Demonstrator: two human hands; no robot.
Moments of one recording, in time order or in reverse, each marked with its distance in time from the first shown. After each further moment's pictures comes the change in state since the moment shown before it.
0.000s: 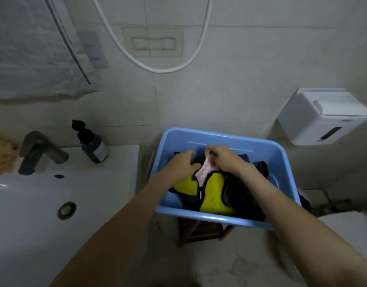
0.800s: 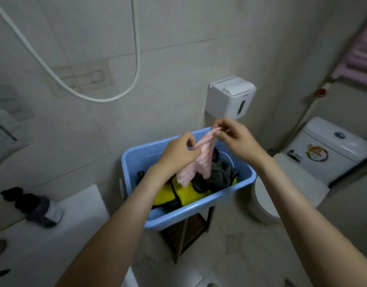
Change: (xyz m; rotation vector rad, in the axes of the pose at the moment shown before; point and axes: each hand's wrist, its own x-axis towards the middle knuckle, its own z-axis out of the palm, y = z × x) left_hand -0.024 0.082 -0.030 -0.110 0.005 0.575; right_hand -0.157 -0.068 -0.065 0.276 0.755 -0.009
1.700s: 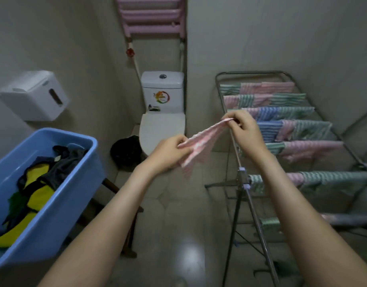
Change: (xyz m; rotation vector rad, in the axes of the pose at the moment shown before) left_hand -0.203 0.216 0.212 0.077 -0.832 0.519; right_hand -0.446 -0.023 -0.158 -0.456 0.959 0.555
